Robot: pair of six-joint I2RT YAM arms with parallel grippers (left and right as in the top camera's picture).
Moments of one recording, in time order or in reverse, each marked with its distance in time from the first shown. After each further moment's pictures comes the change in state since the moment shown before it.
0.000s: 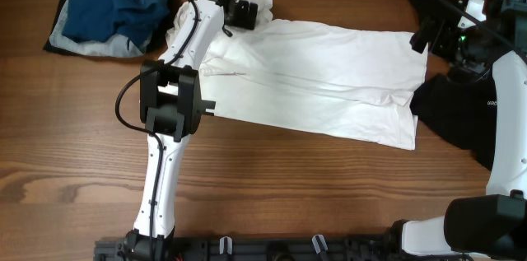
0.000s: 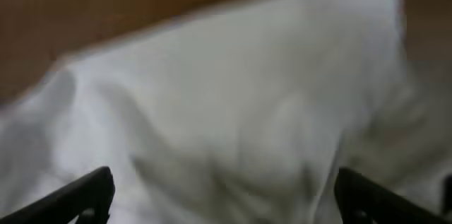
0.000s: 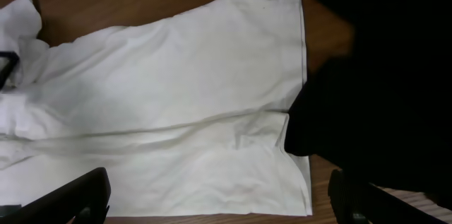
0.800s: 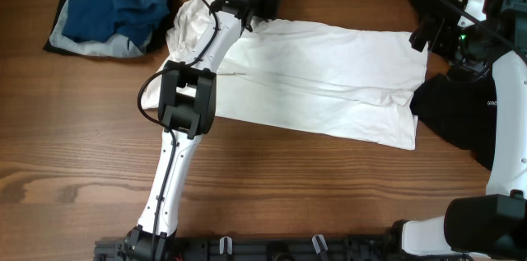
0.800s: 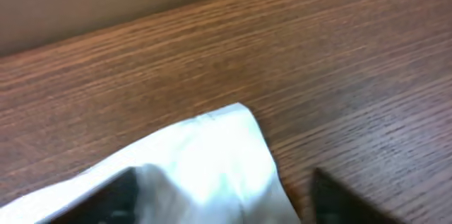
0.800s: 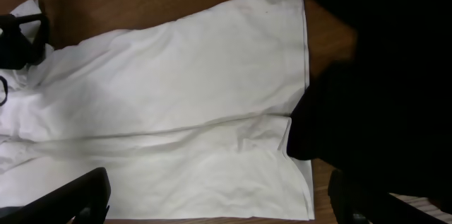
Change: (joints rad) left arm -0.056 0.157 0.062 0.381 0.139 0.082; right arm 0.000 0.001 0.000 0.012 -0.006 -0.001
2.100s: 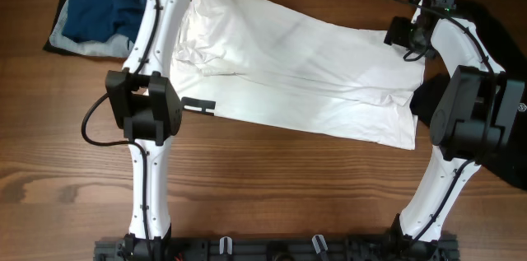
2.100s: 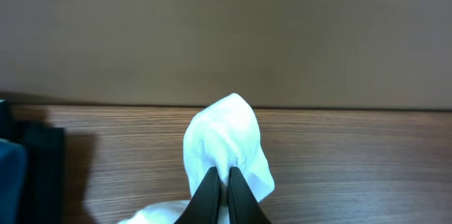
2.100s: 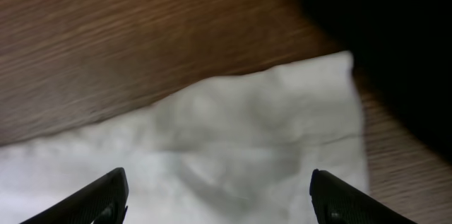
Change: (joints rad) left arm 0.167 -0.288 0.072 -0.305 -0.047 -0.244; right arm 0.037 0.608 -0.006 0.583 0.158 -0.015
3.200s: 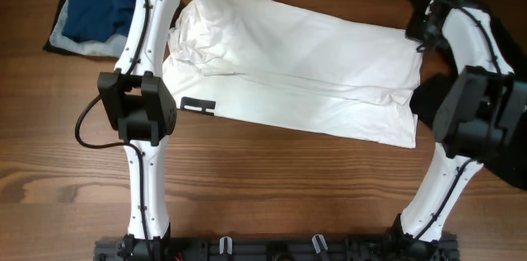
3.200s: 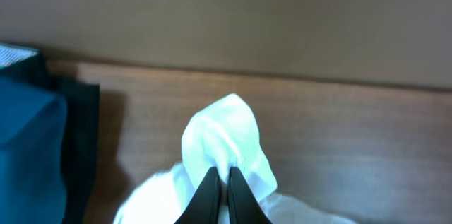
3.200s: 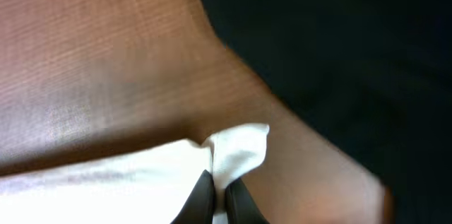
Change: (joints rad) left arm 0.032 -0.027 0.000 -0.158 0.000 -0.007; right arm -0.044 0.004 0.150 -0.201 0.049 -0.003
